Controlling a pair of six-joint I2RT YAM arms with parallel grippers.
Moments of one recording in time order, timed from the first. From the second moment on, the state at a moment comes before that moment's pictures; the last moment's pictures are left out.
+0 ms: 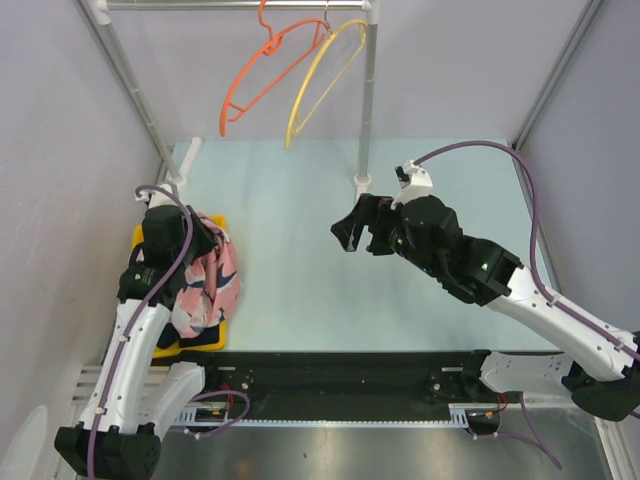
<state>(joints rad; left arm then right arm) -0.10 0.84 0.94 -0.60 -0.15 -0.47 0.97 1.11 1.31 -0.53 0.31 0.71</state>
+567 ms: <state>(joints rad) -0.03 0.76 0.92 -0.68 0.00 -0.66 1.19 1.57 1.24 -0.17 0.12 0.62</state>
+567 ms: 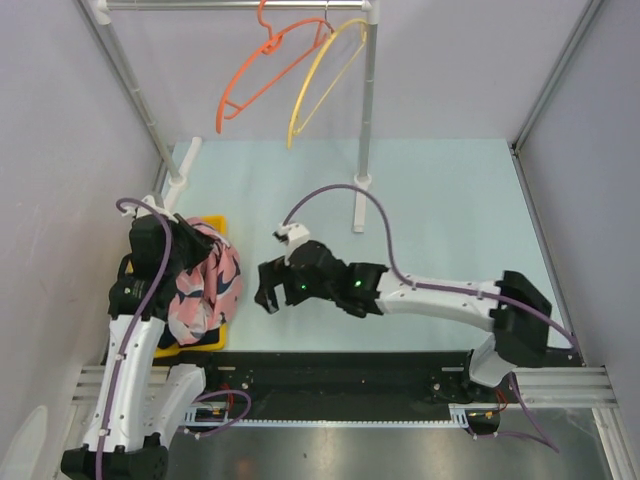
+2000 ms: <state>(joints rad) -0.02 0.86 0.80 -0.58 0.26 -0.65 1.15 2.33 1.60 0.42 -0.34 0.92</state>
